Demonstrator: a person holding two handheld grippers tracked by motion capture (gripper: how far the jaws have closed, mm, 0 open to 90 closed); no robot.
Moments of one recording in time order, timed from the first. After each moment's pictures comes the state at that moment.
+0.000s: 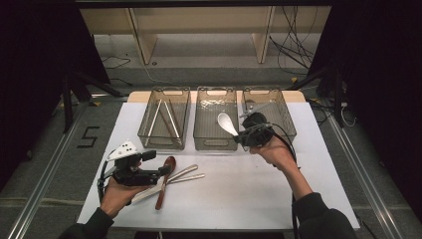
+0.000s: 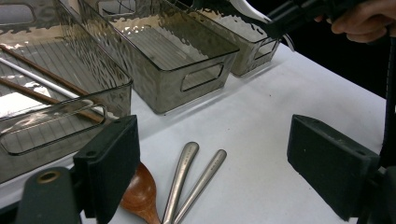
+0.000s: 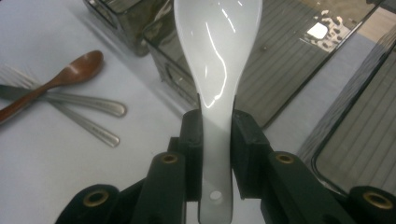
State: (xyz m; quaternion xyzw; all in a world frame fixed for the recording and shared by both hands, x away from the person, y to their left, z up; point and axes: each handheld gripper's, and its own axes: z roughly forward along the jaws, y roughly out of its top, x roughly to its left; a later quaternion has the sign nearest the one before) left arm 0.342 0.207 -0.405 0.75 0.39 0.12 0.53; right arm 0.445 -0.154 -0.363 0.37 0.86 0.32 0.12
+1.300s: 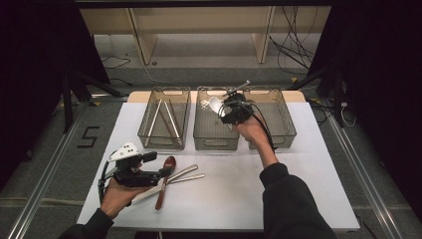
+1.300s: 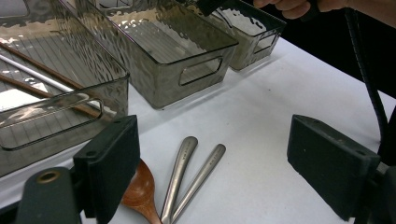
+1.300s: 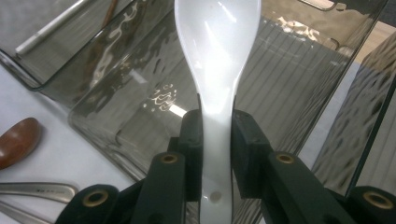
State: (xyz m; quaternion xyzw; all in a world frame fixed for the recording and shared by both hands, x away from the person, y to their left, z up) left arm 0.342 0.205 -0.408 0.75 0.39 0.11 0.52; right arm 0.525 -0.109 -0.374 0.44 0.84 0.29 0.13
